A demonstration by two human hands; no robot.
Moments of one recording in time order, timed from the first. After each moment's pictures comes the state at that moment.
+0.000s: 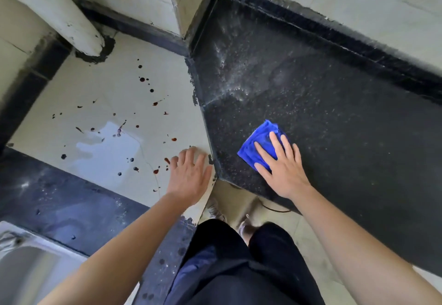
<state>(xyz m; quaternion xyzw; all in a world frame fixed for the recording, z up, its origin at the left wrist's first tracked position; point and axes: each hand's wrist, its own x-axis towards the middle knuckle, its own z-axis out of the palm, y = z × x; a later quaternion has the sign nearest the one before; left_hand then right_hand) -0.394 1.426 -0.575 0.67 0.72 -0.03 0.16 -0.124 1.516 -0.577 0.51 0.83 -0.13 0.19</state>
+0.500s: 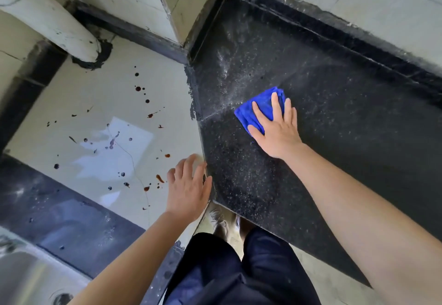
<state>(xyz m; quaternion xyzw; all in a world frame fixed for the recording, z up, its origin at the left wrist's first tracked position) -0.373 1.454 -0.581 0.61 0.77 -0.03 0.16 -0.186 1.670 -0.590 0.51 0.82 -0.18 0.18</state>
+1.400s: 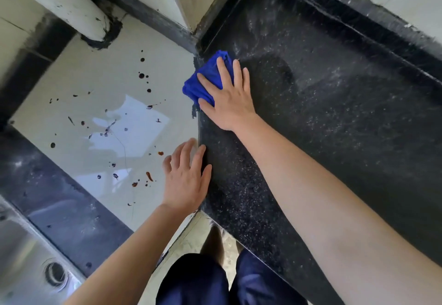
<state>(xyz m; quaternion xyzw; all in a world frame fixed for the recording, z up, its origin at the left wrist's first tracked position) -0.355 1.493 -0.593 0.53 0.84 -0.01 0.14 -0.323 1.713 -0.611 0.36 0.92 -0.15 0.08</state>
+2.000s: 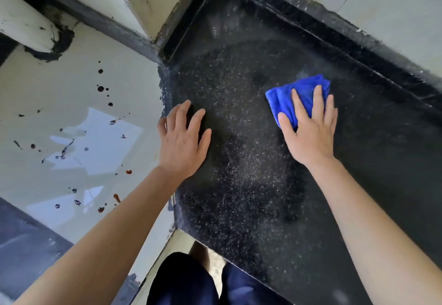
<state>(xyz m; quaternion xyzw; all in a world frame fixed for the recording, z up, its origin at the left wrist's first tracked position) -0.365 1.608 -0.602 0.59 0.80 0.04 0.11 -0.111 1.744 -0.609 0.61 0.77 -0.17 0.05</state>
